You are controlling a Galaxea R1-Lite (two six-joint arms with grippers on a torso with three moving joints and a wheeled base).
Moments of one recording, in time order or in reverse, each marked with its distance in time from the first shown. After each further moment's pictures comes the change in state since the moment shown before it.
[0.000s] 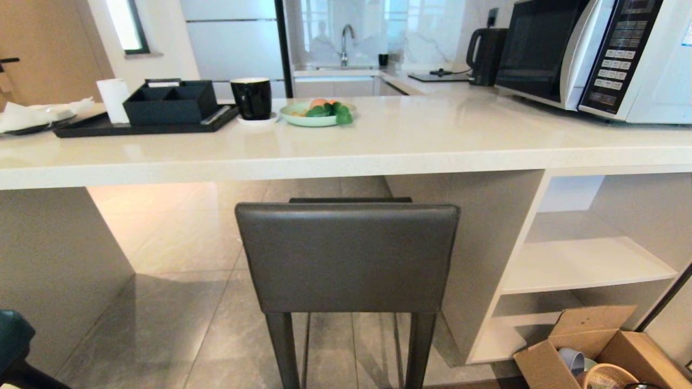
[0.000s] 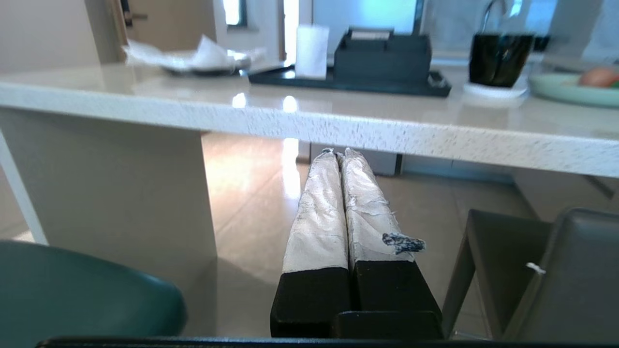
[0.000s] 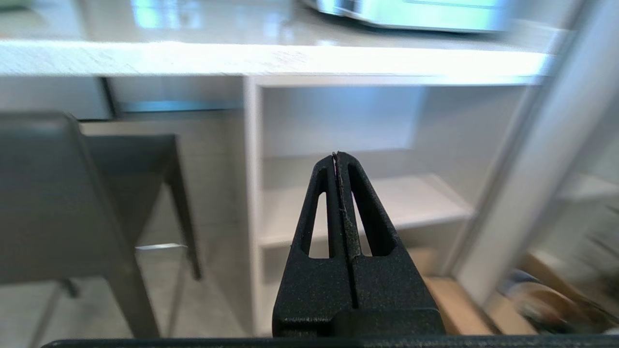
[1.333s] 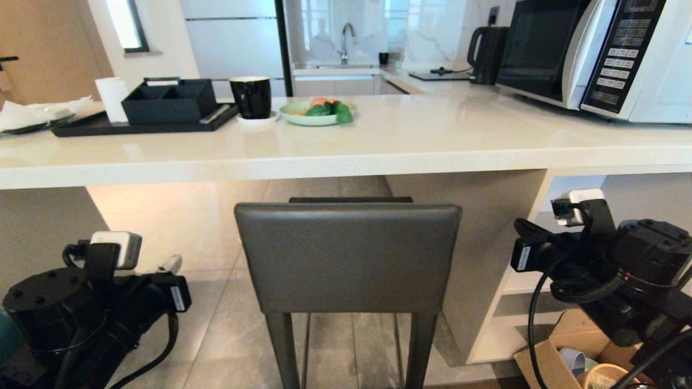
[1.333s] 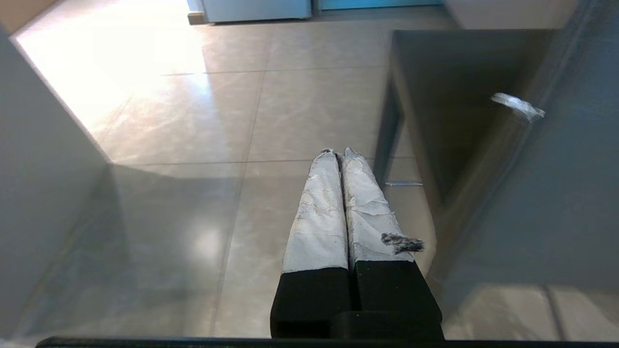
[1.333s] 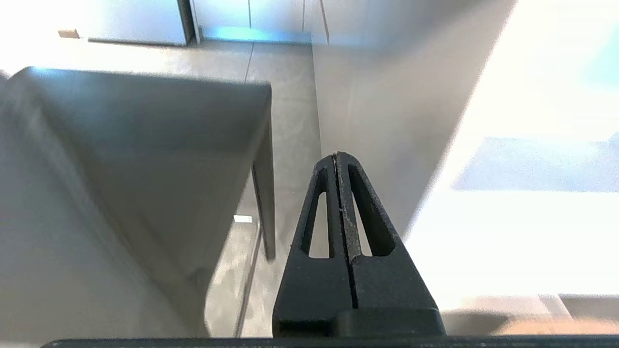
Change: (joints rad) left arm -0.179 1.087 0.140 -0.781 -0.078 -0.110; right arm 0.232 1.418 0.194 -1.423 0.007 0.054
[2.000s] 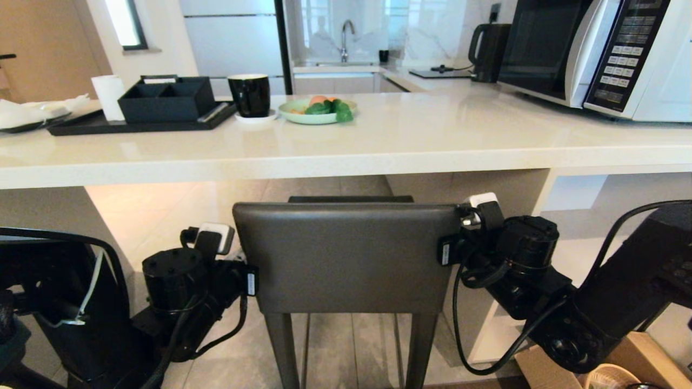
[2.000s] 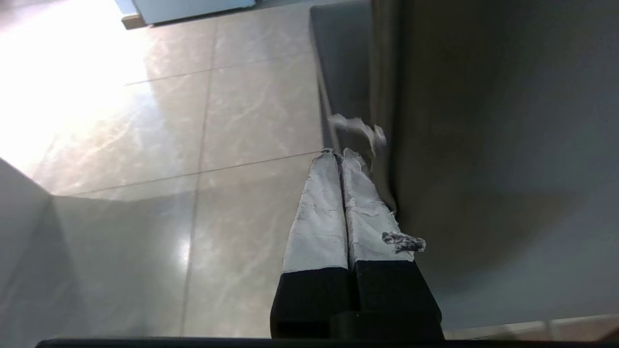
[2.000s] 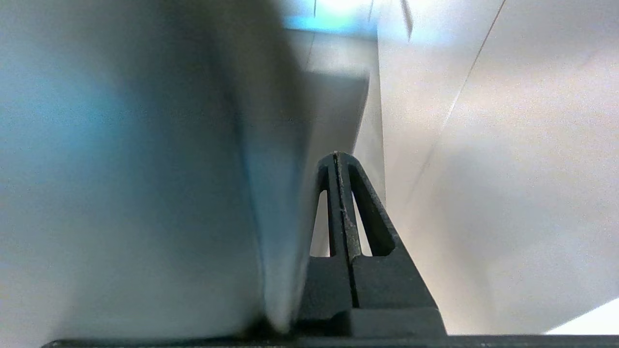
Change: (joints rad) left arm -0.174 0.288 -0.273 0.010 0.006 0.039; right arm 0.168 0.310 -0.298 -0.012 0.020 -0.004
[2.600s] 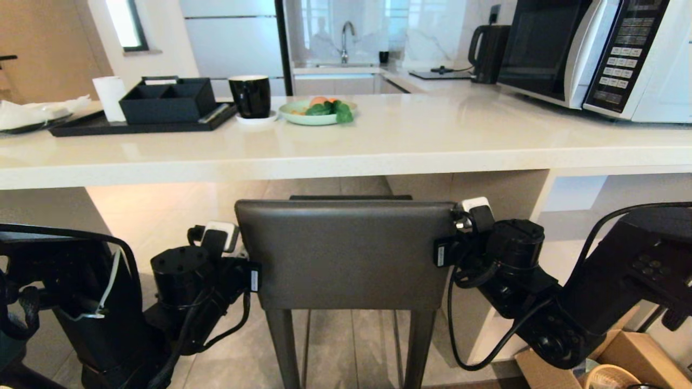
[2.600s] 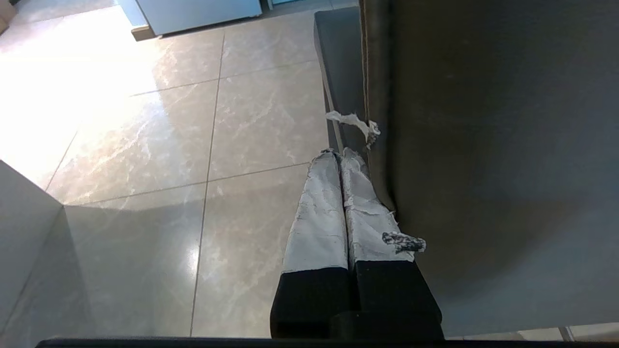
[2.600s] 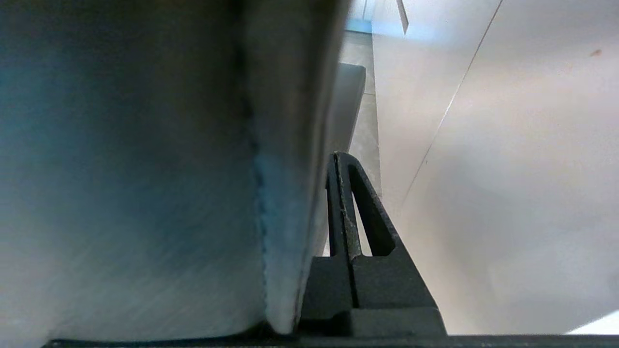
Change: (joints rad) left arm -0.001 0.066 -0.046 -0.012 -0.004 0.032; right arm 0.007 0.075 -0.042 0.000 -0.002 -0.003
